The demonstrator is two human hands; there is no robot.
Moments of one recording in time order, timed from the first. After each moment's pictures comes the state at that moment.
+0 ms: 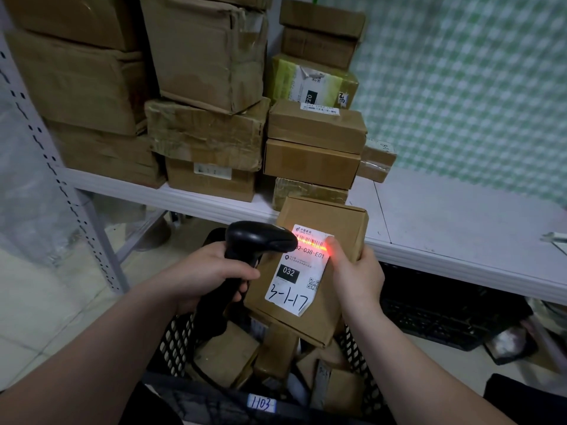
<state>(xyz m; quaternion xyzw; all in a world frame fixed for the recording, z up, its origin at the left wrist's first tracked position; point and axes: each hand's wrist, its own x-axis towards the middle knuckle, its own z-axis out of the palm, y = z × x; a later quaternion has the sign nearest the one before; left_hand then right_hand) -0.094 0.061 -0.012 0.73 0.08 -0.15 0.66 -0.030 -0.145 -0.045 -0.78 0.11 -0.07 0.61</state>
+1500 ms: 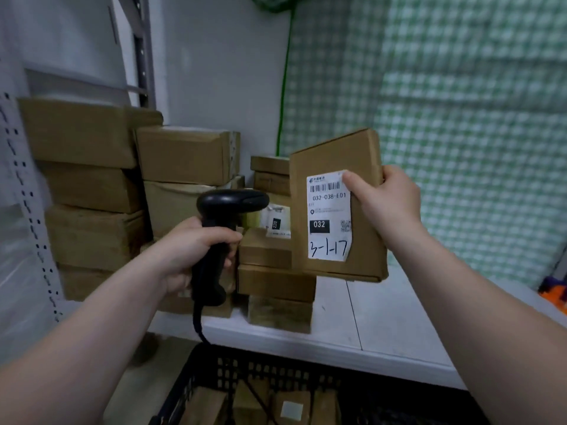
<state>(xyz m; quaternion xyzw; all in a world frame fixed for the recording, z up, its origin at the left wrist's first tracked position) -0.055 0.049 0.187 0.71 0.04 0.07 0.70 0.032 -0.195 0.238 -0.83 -0.09 -0.29 0.47</state>
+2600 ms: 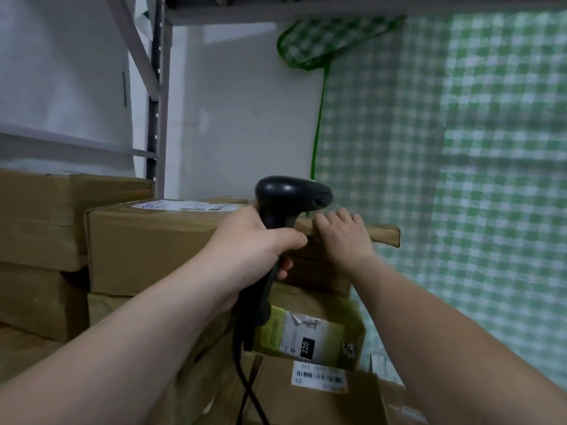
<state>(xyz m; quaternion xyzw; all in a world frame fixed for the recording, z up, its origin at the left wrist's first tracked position) 0.115 0.059 0.279 0.76 -0.06 0.23 0.61 0.318 -0.064 0.259 -0.87 -0.27 -0.40 -0.07</state>
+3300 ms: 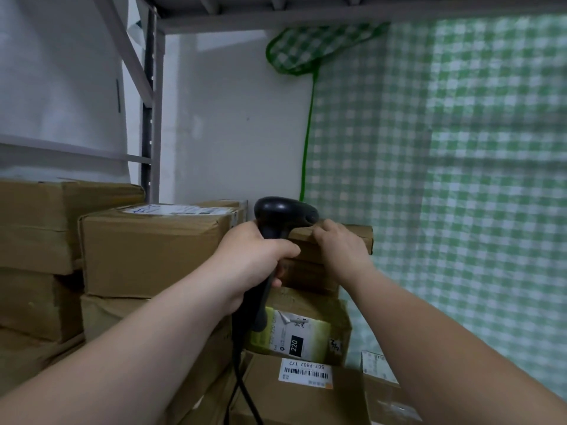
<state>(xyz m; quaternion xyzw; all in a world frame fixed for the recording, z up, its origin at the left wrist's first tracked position) 0.129 0.043 0.273 0.77 0.00 0.20 0.61 0.298 -0.082 0.252 -0.89 -0.27 -0.36 0.02</state>
